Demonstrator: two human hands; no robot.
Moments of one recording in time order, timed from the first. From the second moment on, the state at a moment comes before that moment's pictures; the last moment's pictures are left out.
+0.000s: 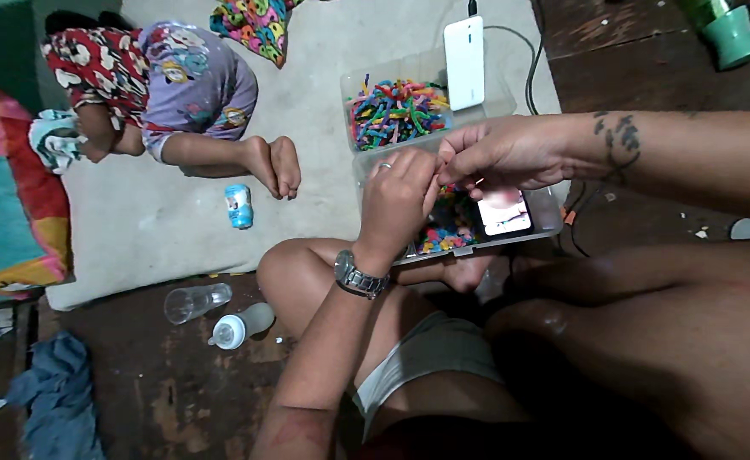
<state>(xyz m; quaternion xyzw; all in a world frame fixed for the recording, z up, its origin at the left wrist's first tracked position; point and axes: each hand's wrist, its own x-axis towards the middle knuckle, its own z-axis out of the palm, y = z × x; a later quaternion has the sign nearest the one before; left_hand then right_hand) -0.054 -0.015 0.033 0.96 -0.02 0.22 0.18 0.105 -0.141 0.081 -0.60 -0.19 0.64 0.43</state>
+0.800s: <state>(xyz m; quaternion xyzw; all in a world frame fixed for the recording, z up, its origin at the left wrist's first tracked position) -0.055 -0.021 0.023 0.96 0.01 0.21 0.18 0.064 -0.132 0.150 -0.77 -0.19 0.54 0.28</state>
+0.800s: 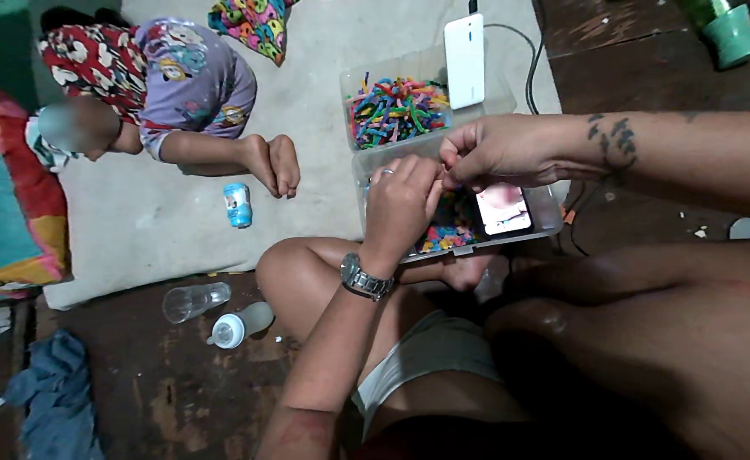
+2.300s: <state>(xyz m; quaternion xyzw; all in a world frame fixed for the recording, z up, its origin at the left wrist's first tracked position) -0.063 0.003 0.024 0.96 -0.02 0.23 0.13 0.084 -0.144 0.110 -0.70 -0.21 0.54 0.42</state>
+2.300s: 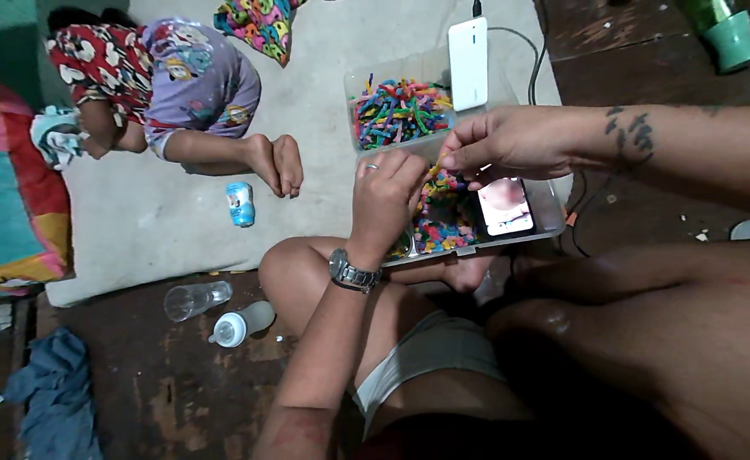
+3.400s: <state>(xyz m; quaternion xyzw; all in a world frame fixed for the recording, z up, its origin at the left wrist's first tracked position) -0.007 0.043 0.029 0.95 0.27 0.05 0.17 0.115 -0.138 0.088 -0.77 -0.21 0.40 0.44</state>
